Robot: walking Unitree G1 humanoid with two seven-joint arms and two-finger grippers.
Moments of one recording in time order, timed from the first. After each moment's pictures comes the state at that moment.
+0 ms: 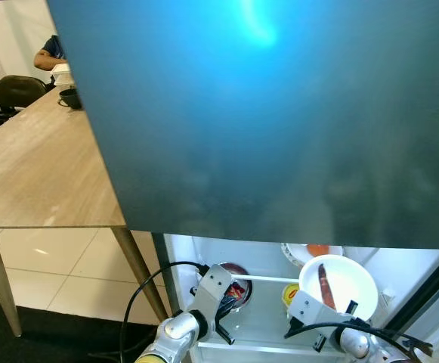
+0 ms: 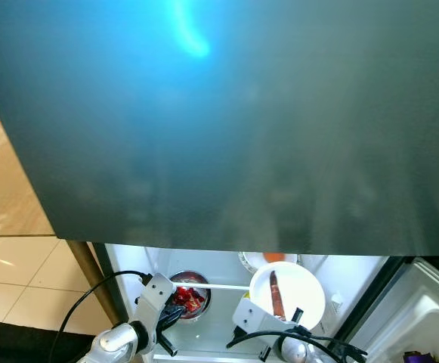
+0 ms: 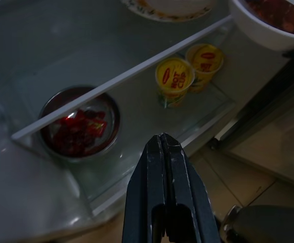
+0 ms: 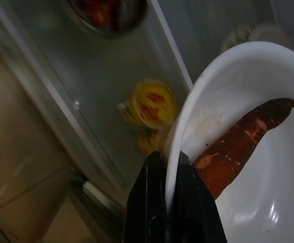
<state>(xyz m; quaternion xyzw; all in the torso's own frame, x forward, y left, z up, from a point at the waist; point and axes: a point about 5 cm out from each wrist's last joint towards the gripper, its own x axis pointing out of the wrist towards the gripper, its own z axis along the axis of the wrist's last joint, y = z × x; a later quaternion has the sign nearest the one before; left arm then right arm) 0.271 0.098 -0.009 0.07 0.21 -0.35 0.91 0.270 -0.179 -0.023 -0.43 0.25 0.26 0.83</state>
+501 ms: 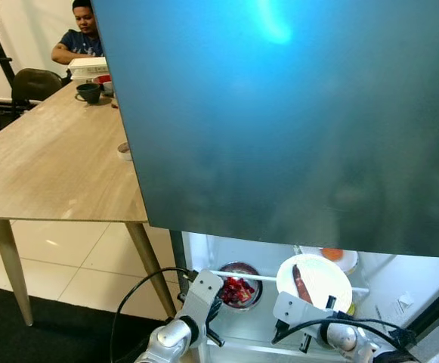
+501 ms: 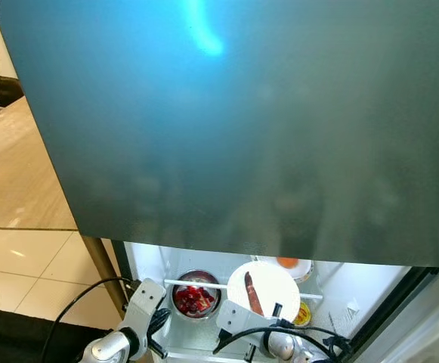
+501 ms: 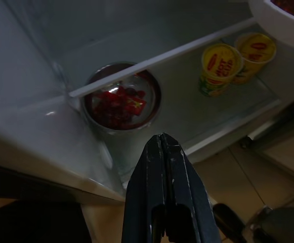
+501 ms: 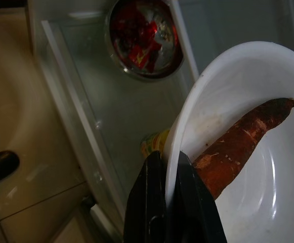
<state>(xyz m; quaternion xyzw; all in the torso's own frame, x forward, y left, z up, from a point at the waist) 0.267 0.113 -0.016 0.08 0.21 -0.28 0.93 0.278 -0.161 -0.016 -0.43 0.24 0.32 0.81</state>
